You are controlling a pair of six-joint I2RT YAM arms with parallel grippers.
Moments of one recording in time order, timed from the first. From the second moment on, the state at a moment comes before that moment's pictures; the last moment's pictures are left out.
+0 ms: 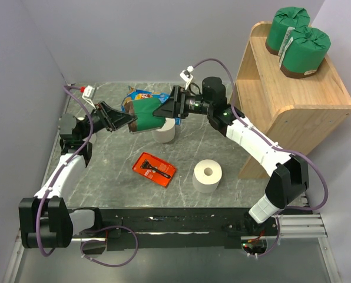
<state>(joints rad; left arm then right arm) 0.00 1.17 0.74 0.81 1.05 -1.16 0.56 1.58 1.44 -0.06 -0.71 0.73</state>
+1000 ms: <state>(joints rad) -0.14 1.26 0.60 0.86 0.82 -1.14 0.56 1.43 1.15 0.09 -0.62 0.82</state>
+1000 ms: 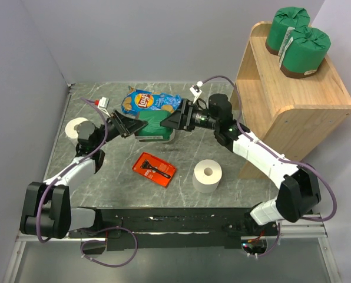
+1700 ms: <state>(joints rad) -0.22 1.35 0.61 0.95 0.80 -1.20 0.57 1.36 1.11 -0.01 -0.42 0.77</state>
